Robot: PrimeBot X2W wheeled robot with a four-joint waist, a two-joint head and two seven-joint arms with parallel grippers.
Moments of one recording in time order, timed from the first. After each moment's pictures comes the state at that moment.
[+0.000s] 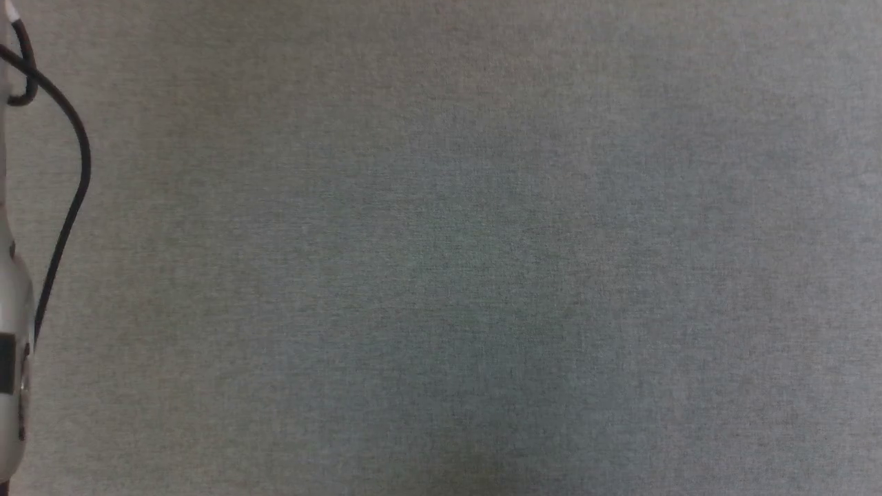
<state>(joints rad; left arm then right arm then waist) -1.49 0.38 -0.33 0.46 -0.36 0.08 -0.08 -1.46 -0.30 0.11 0.37 0.03 0.13 0.34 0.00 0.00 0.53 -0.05</state>
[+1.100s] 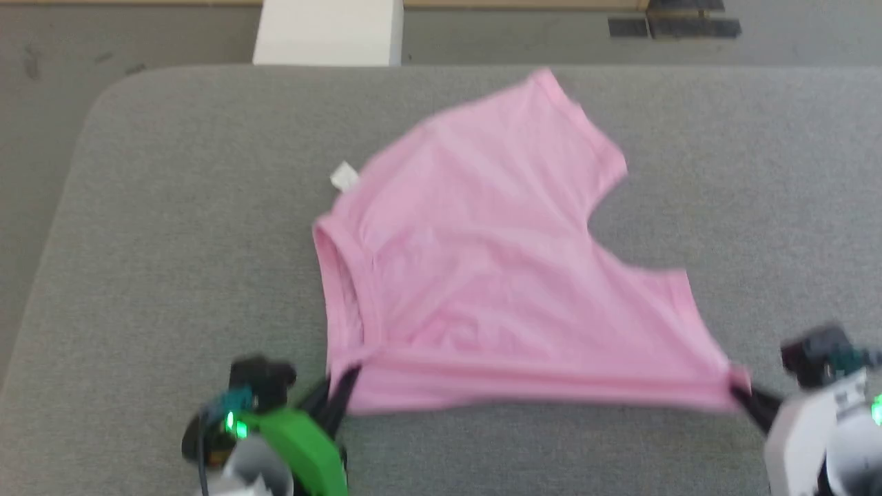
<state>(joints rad) -0.15 0.39 -0.53 0.13 -0.64 -0.02 0.00 0.04 -0.53 0.13 -0.21 0.42 0.13 0.65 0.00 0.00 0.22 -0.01</state>
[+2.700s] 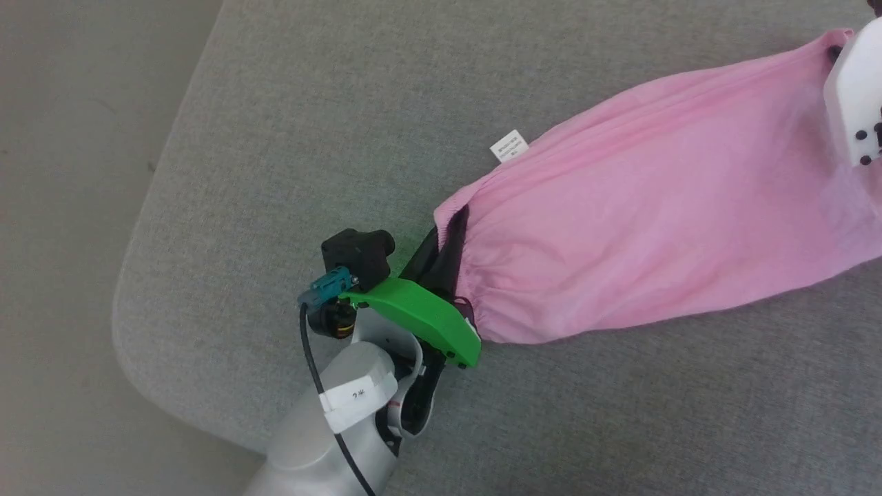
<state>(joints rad) -0.48 0.06 -0.58 0.31 -0.70 0.08 -0.21 -0.98 -0.60 0.44 0.50 0.37 0.13 0.65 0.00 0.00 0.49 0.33</state>
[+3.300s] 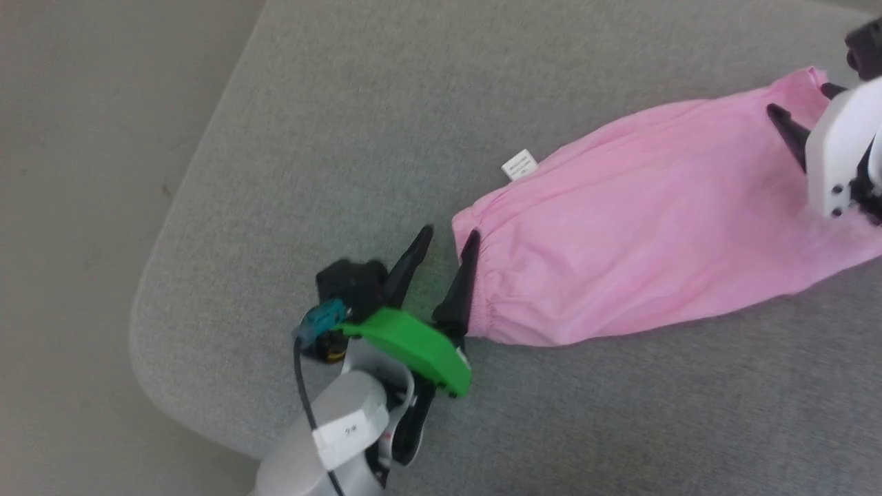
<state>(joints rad) -0.43 0.10 -0.63 0.27 -0.70 0.08 -0.24 -0.86 -0.60 0.43 0.51 0.49 0.13 0.48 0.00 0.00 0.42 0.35</state>
